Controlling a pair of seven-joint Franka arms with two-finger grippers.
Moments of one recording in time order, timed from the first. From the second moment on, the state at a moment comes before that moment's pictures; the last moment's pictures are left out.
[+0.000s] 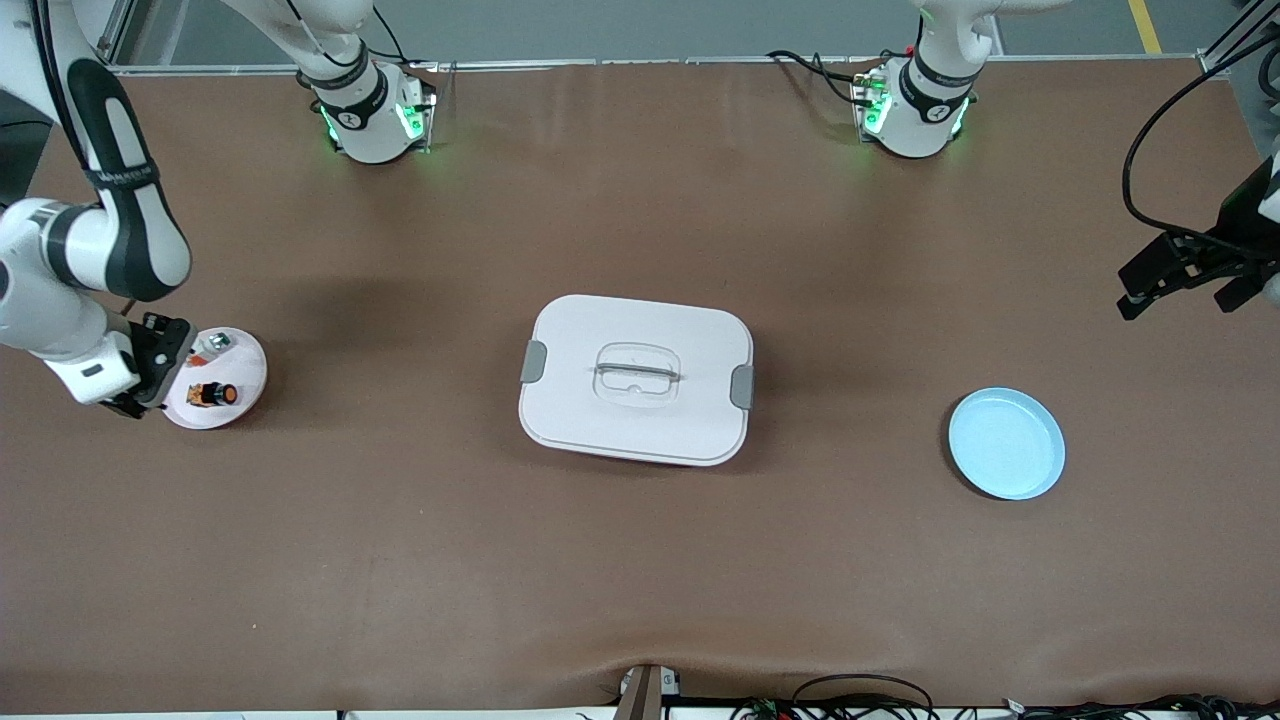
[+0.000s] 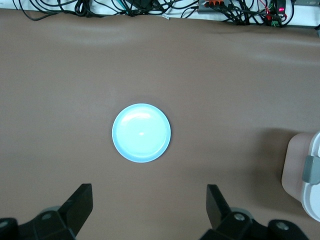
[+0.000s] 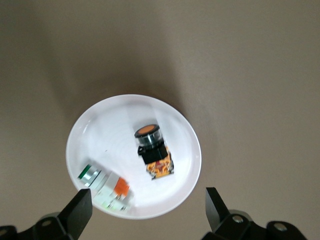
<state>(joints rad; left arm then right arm) 0.00 0.00 -0.05 -1.56 0.04 1.73 -0.11 -0.31 0.25 0.00 -2.06 -0.20 2.30 -1.42</state>
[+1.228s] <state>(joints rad) 0.00 -0.03 -0.05 -1.54 0.00 1.63 -0.09 -0.18 0.18 0.02 -1.69 -0.07 1.68 -0.85</state>
